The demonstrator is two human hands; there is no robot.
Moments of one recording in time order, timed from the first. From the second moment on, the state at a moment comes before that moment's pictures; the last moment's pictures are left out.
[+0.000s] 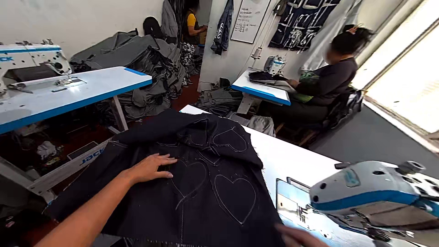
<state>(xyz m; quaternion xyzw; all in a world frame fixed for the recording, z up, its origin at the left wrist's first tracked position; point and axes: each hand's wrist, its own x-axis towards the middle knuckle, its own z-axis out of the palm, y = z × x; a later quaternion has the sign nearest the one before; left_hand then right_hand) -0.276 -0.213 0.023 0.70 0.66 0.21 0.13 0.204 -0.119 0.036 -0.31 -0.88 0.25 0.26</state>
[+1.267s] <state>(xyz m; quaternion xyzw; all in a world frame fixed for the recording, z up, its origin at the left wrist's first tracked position) -0.348 -0.290 0.080 0.57 0.79 0.23 0.05 0.164 -0.097 0.111 -0.16 -0.96 0.24 0.03</state>
